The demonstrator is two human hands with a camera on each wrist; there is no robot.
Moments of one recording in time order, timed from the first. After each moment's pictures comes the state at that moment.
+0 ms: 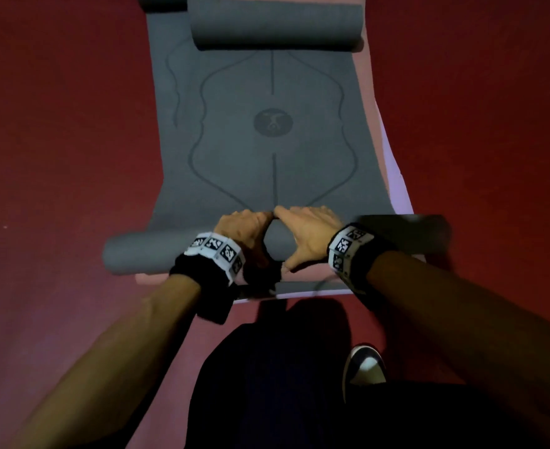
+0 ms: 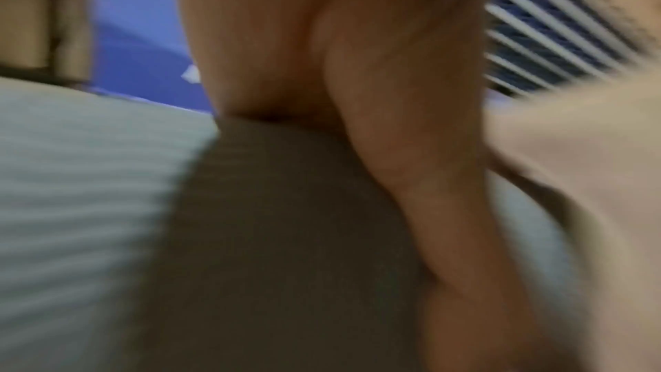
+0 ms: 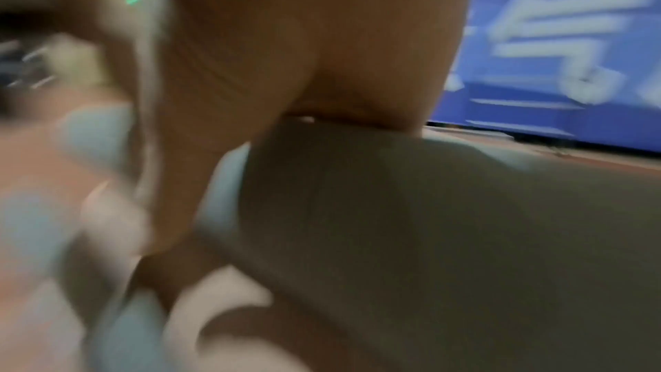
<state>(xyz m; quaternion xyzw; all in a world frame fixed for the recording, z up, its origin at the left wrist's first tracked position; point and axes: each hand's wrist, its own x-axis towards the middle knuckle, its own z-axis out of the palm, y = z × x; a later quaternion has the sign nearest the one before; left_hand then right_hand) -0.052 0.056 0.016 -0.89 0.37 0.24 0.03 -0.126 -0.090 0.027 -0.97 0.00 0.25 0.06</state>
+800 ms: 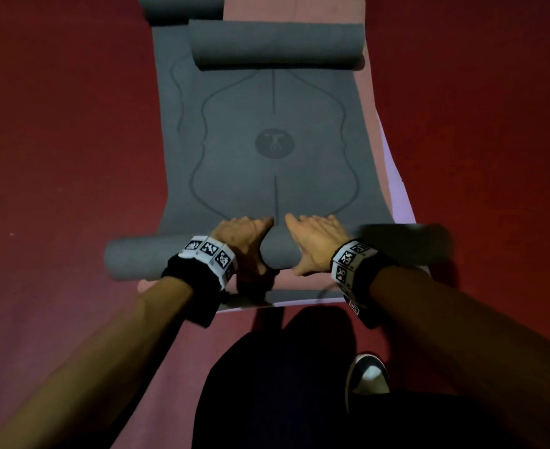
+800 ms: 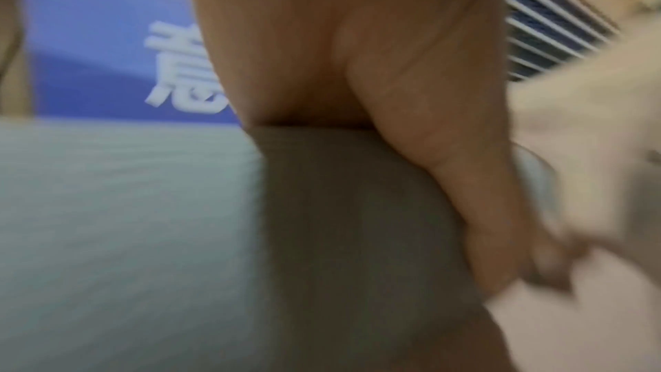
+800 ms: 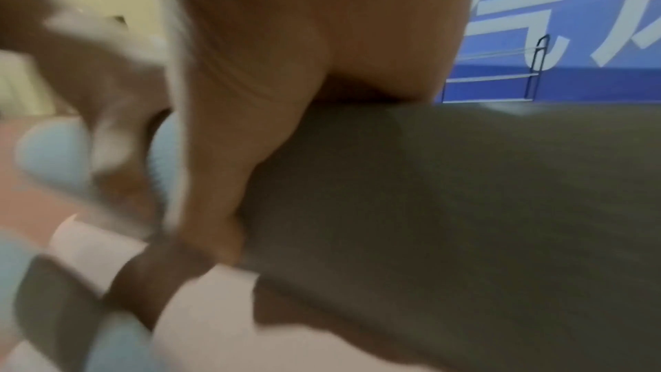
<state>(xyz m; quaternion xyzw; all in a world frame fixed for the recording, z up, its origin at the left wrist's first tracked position) -0.048 0.068 0.024 -0.88 0.41 0.24 0.00 -0.135 -0.091 0.022 -0.98 0.02 0.22 0.03</state>
